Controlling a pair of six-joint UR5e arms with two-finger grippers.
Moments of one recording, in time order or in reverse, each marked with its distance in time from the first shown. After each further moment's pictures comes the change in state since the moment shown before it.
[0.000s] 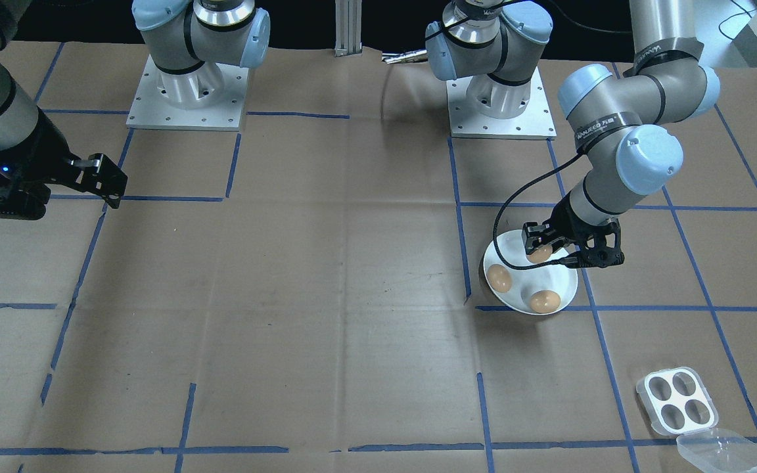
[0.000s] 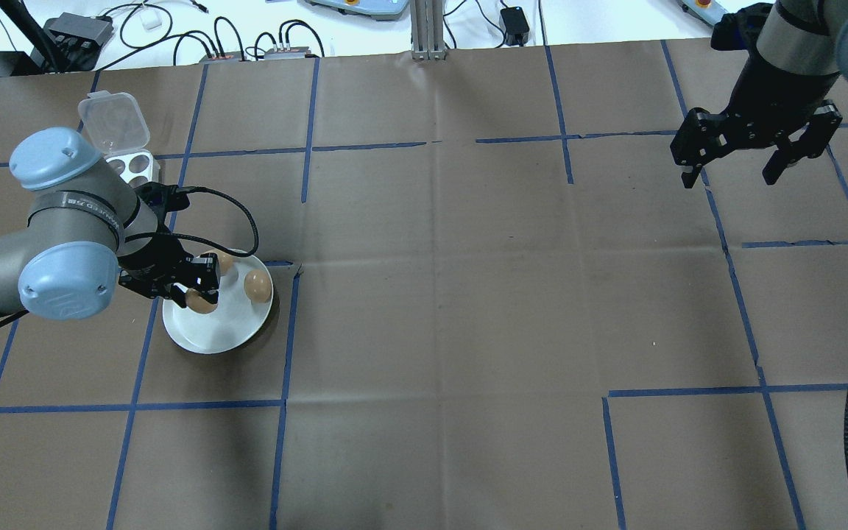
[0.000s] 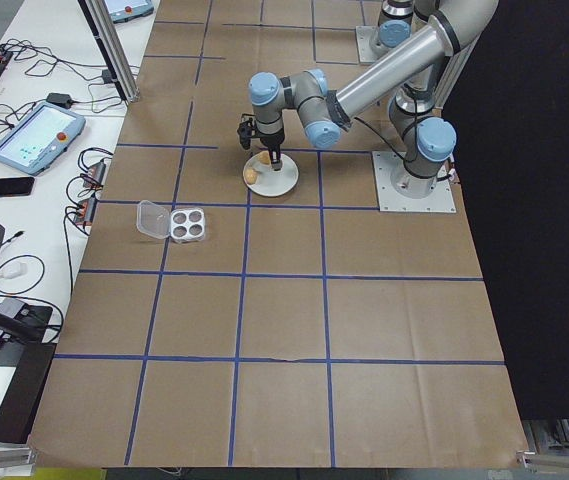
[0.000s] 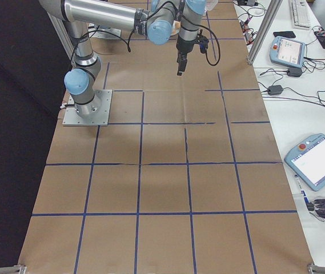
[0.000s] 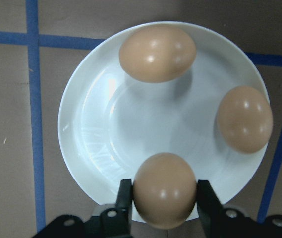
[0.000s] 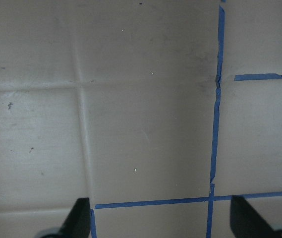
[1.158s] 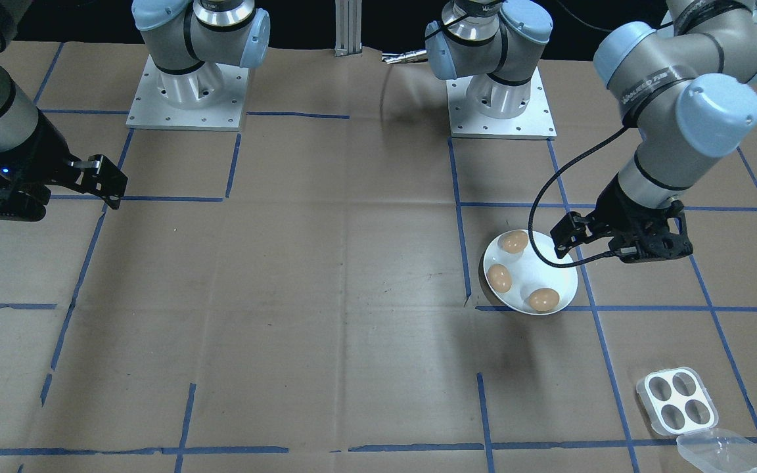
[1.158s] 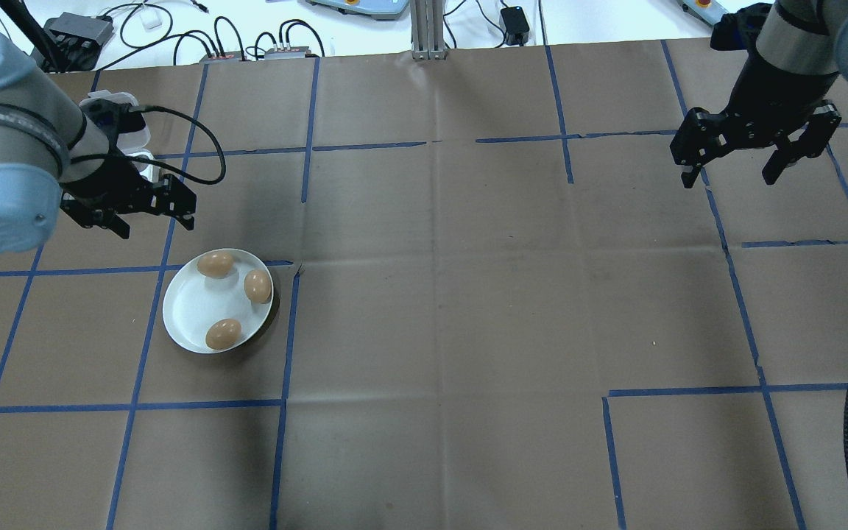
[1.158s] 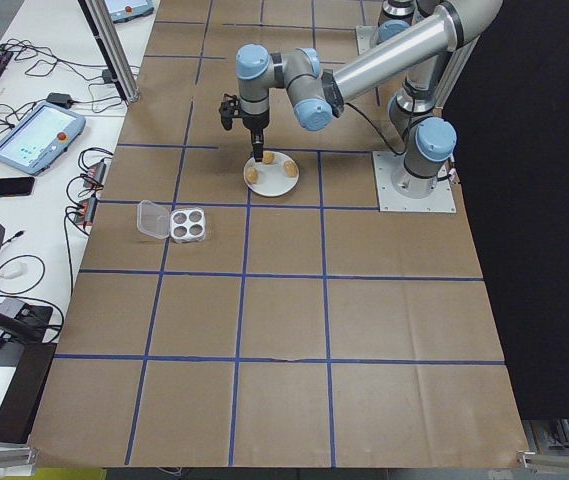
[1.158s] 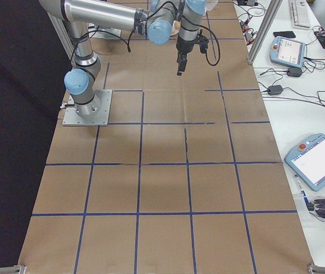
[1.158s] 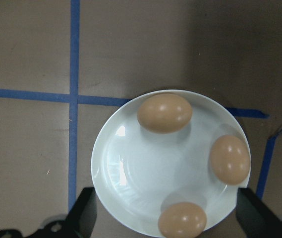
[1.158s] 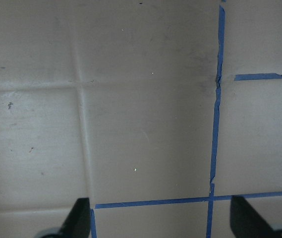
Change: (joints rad) left arm -0.009 0.061 0.285 -0.204 0.008 -0.029; right arm 0.000 0.000 0.000 0.000 0.000 0.000
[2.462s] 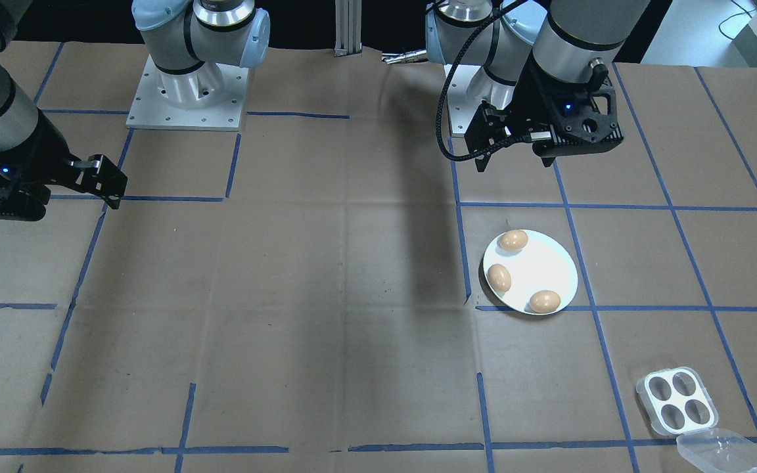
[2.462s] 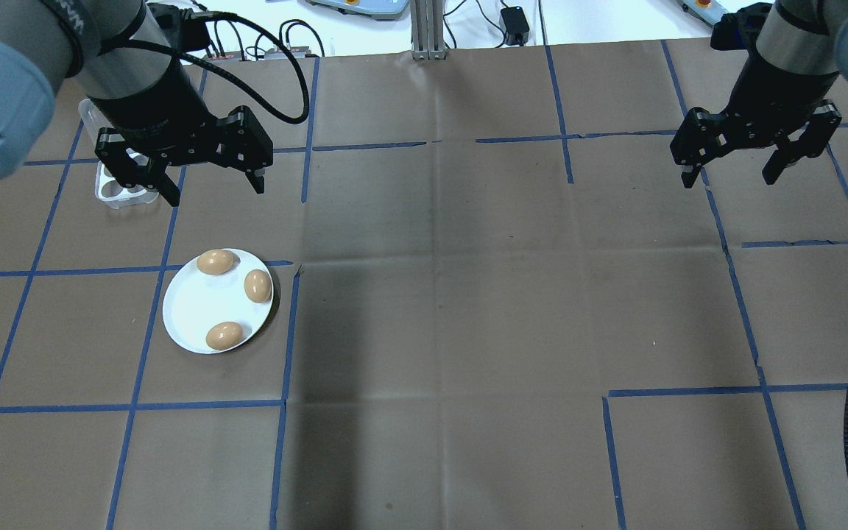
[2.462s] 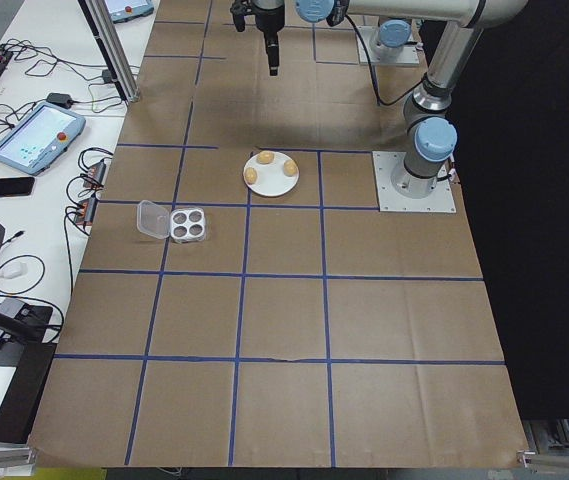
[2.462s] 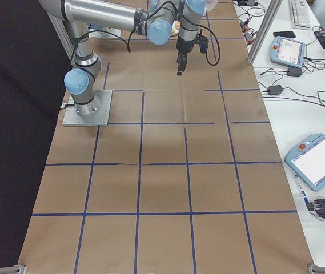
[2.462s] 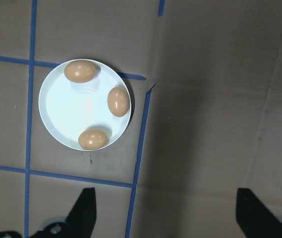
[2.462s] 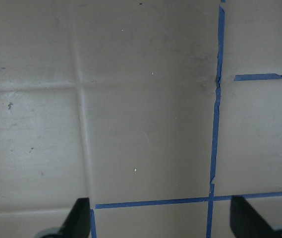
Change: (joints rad) left arm -0.301 0.110 0.208 -0.361 0.007 -0.271; right arm 0.000 0.000 0.000 -0.001 0.000 0.000
